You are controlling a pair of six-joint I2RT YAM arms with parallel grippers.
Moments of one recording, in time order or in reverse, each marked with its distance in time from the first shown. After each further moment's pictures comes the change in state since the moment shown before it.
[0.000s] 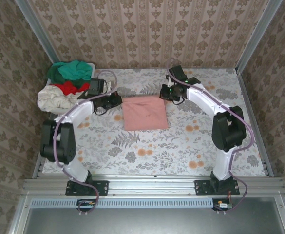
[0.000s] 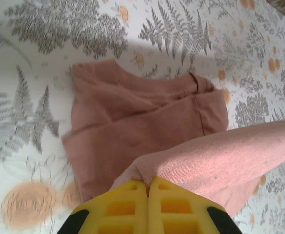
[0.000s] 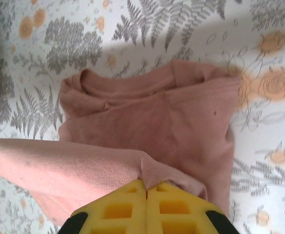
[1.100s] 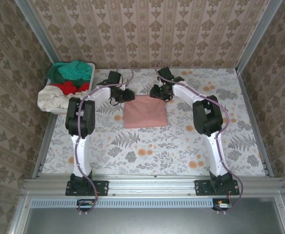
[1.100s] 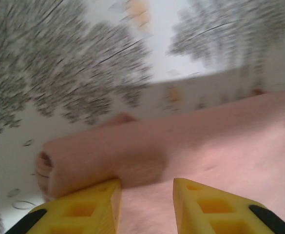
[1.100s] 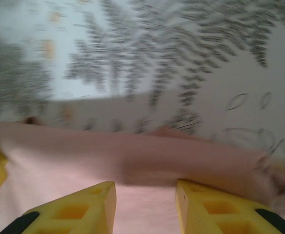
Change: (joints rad) left arm -0.059 0.496 0.438 -0.150 -0.058 0.142; right arm -0.003 0.425 0.309 0.034 0.008 -0.011
